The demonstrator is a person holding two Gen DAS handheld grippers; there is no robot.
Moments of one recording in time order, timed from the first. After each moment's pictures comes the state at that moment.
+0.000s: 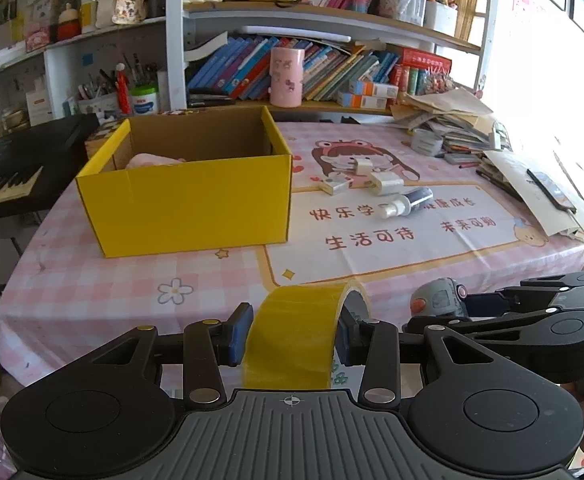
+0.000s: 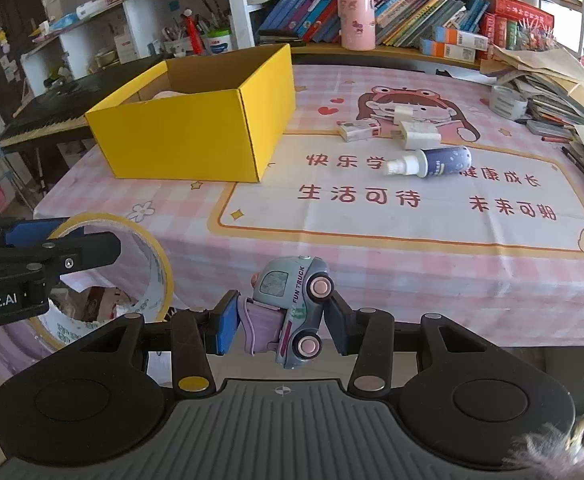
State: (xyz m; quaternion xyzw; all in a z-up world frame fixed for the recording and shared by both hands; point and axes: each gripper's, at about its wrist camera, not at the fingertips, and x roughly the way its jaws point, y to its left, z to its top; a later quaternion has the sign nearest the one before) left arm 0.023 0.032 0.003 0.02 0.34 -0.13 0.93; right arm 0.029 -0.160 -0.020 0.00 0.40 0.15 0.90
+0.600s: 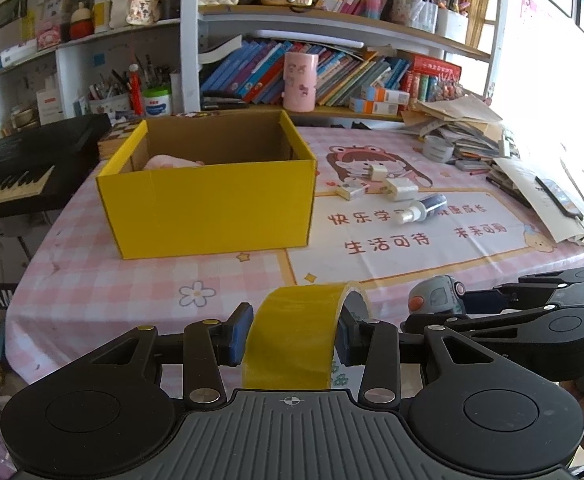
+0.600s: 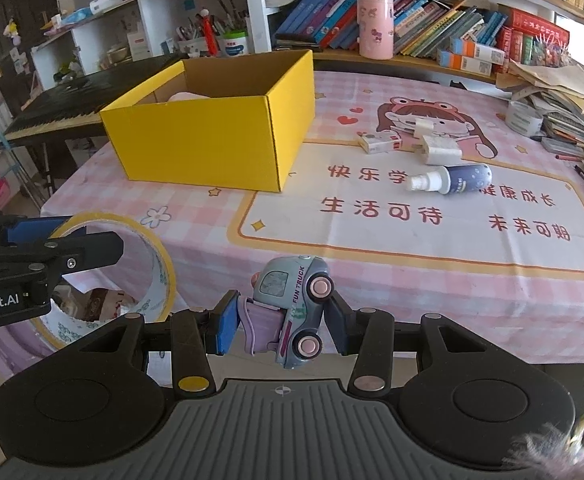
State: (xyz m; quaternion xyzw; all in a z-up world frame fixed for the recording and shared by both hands) left arm 0.025 0.055 0.004 0.01 0.34 -0.12 0.93; right arm 0.035 -0.138 -0.017 -0.01 0.39 0.16 0.91
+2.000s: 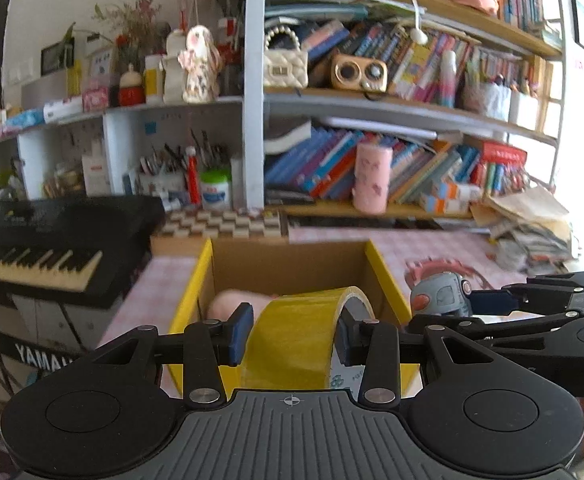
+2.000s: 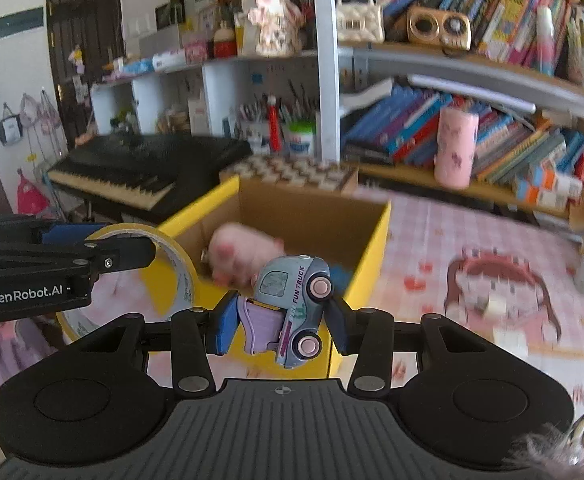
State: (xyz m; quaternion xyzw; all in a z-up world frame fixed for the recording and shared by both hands) left arm 0.143 0.096 0.072 0.00 0.24 -0.05 0.97; right arm 0.159 -0.082 0.060 -0.04 0.27 0.26 0.93
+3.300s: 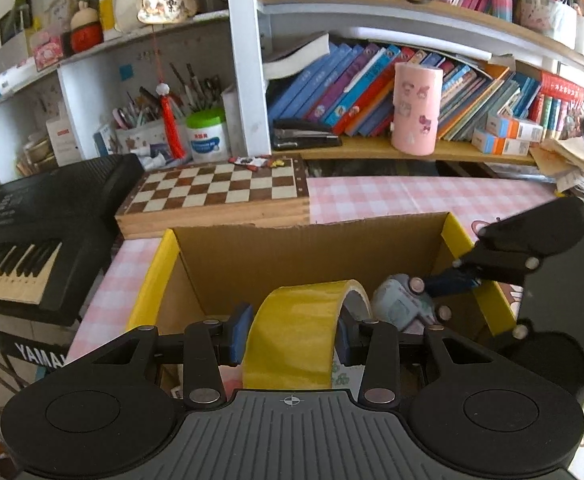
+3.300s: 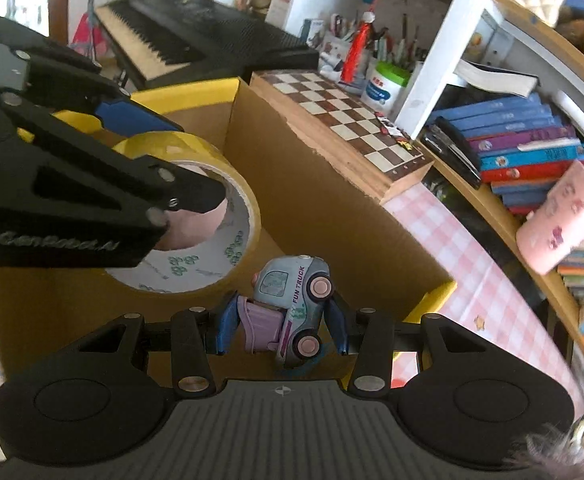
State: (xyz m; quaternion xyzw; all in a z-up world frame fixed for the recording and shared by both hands) left arm 0.313 0.079 0.009 0.04 0.35 -0.03 0.94; right arm 0.344 -0.013 -0.014 -0.29 0.32 0.37 0.82
